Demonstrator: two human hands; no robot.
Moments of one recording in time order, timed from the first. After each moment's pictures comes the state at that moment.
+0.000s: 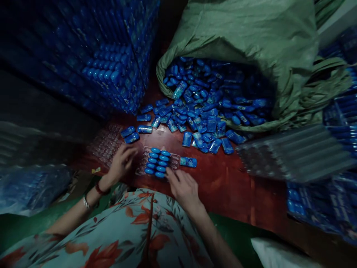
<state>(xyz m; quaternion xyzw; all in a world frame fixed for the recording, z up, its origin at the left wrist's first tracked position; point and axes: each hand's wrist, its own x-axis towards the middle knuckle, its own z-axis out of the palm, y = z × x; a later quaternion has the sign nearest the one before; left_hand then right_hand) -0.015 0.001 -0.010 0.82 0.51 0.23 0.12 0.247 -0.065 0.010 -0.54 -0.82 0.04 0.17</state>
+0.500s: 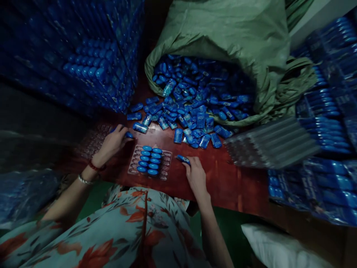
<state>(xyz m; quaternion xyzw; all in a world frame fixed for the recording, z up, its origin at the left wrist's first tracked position) -0.006 0.072 0.014 0.80 0.58 0.05 0.14 0.305 -0.054 -0.027 -0.71 -0.64 0.22 0.20</state>
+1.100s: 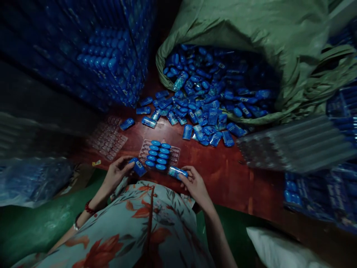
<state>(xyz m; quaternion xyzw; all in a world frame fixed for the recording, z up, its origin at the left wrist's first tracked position) -0.001 -0.053 0.013 0.34 0.65 0.35 0.59 0.271 -0.087 -0.004 -0.64 -0.33 0.62 0.30</state>
